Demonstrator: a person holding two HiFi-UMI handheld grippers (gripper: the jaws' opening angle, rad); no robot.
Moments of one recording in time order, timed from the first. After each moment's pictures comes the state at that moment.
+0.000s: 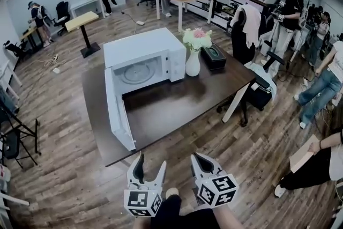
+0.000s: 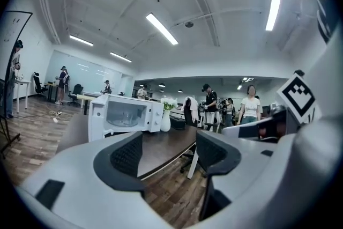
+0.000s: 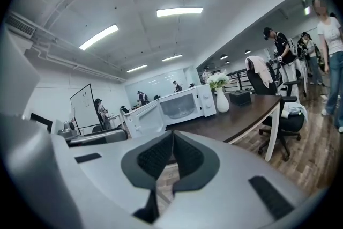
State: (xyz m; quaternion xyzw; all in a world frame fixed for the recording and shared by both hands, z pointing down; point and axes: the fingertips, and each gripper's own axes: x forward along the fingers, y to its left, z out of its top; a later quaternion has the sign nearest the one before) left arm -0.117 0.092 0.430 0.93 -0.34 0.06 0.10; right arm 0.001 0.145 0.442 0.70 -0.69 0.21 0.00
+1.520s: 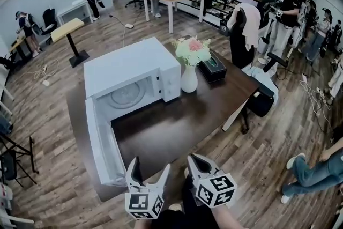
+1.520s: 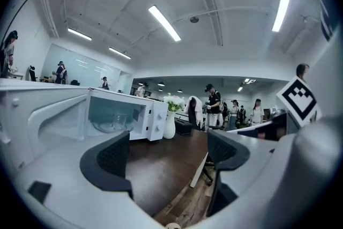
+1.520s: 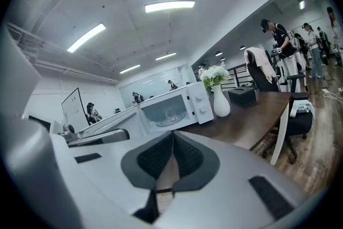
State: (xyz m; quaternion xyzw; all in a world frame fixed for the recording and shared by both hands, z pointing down) left arm -0.018 -0.057 0.446 0.94 -0.32 0.05 0.12; right arm 0.089 -0.003 0.463 0.70 -0.67 0.23 -0.01
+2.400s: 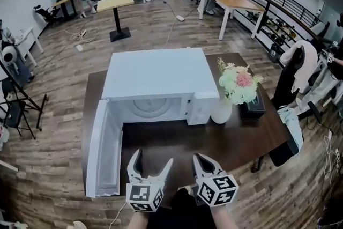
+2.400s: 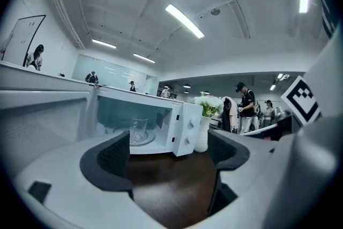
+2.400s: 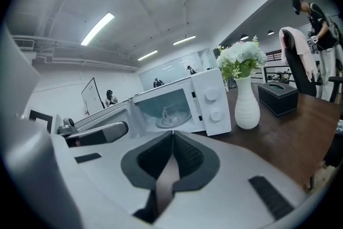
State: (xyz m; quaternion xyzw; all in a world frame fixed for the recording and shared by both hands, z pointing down) left arm 0.039 -0.200 0.461 0.87 -0.47 0.05 0.13; right arm 0.164 -0.169 0.487 0.60 -0.76 0.25 0.05
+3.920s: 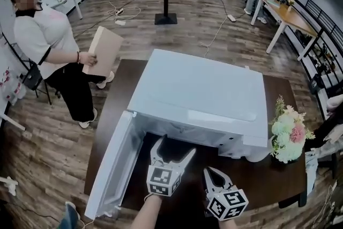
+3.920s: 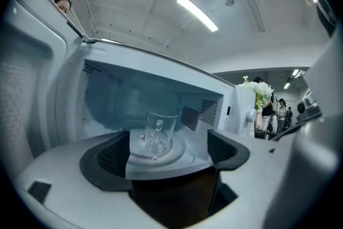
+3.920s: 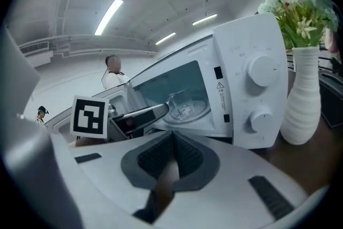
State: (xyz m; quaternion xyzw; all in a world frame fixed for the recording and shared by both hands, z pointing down) left arm 0.036 -0.379 0.528 0.84 -0.52 0.05 0.14; right arm 0.126 -0.291 0.541 0.47 -0.83 0.28 0.12
